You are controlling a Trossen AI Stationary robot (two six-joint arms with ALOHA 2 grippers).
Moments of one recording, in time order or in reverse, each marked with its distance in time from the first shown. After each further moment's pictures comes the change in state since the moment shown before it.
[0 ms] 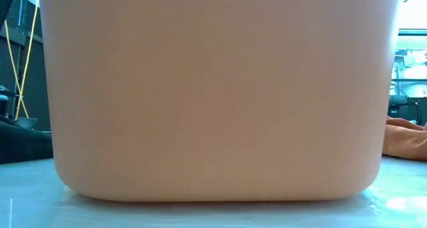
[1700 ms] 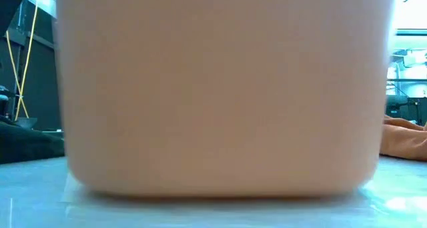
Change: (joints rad) left arm 0.016 0.106 -0.002 0.322 -0.095 0.426; right arm 0.036 -0.162 -0.001 0.000 0.130 0.104
